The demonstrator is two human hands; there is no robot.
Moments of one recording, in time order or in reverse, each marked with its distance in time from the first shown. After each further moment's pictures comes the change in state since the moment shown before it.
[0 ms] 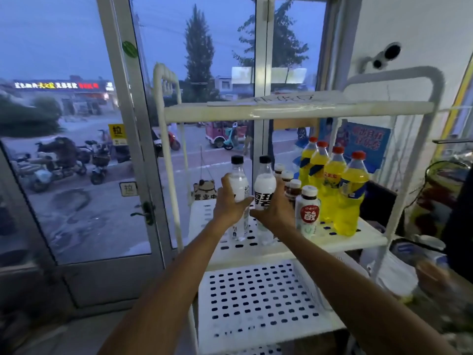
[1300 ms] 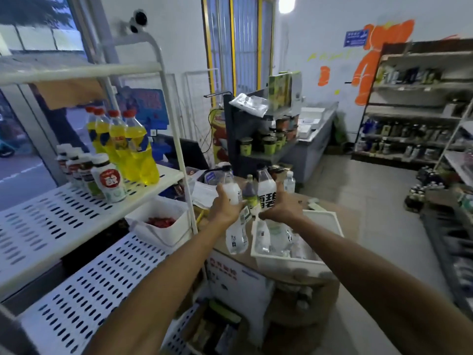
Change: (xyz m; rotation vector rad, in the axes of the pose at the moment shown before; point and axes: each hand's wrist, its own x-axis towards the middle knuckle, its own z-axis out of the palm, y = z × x) left_hand -0.284 0.201 0.245 0.080 -0.821 0.140; right_hand -0.292 0.153 -0.339 -0.477 0.225 0.817
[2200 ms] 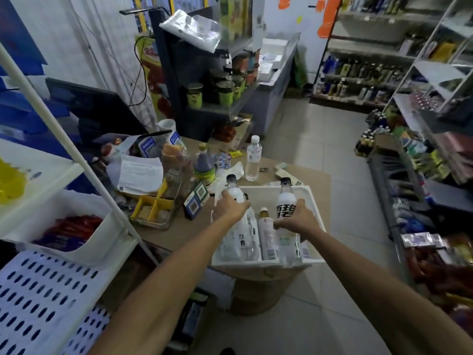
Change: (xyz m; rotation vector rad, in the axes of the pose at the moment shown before) left_hand 0.153 -0.002 0.215 0.148 -0.412 -0.199; right_hand 0.118 0.193 0.049 -0.004 -0.144 0.582
